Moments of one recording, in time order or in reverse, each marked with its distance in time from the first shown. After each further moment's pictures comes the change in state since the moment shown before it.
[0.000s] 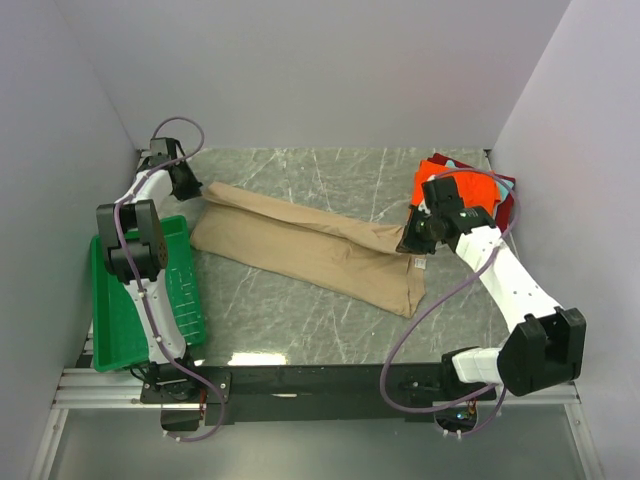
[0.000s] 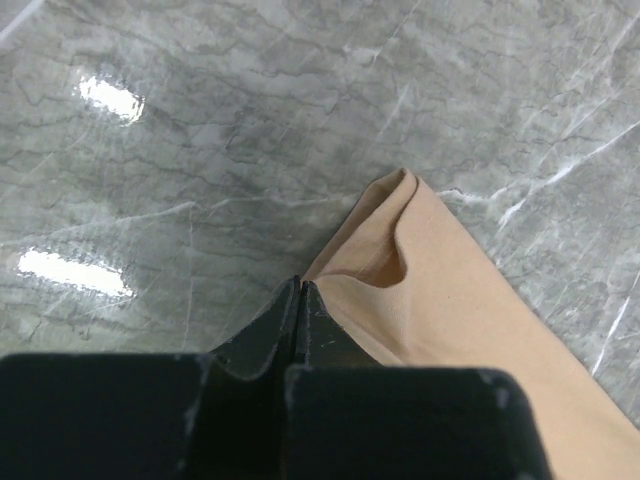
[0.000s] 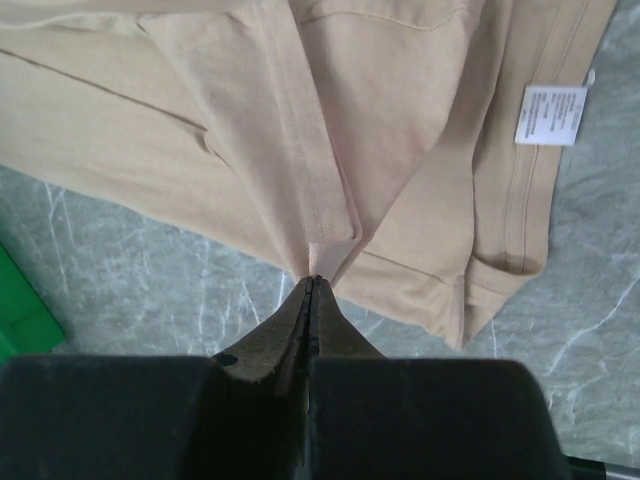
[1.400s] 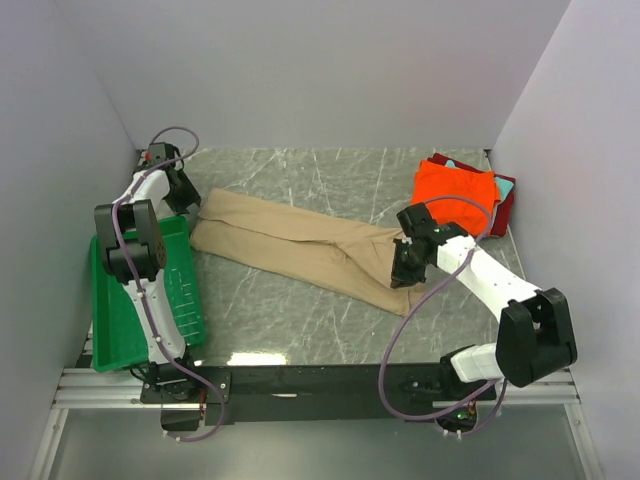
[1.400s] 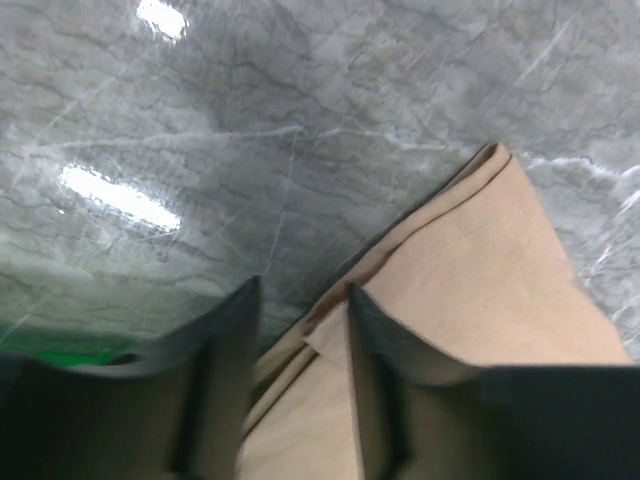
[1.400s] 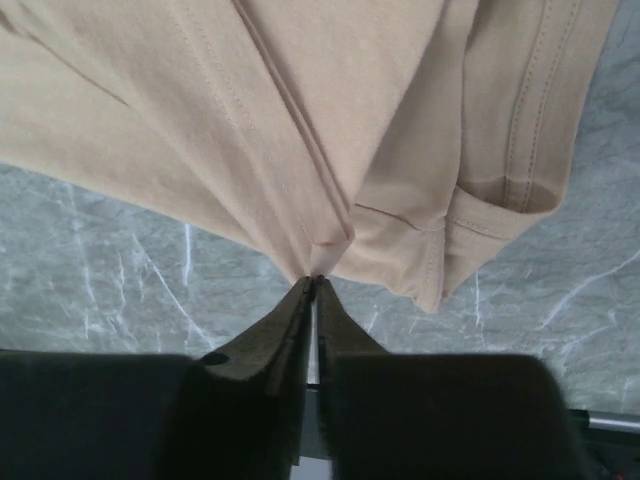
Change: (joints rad) left arm 0.014 0.002 0.000 -0.174 -0.094 -0.028; right arm 0.120 0.044 -0.193 -0.014 0.050 0.025
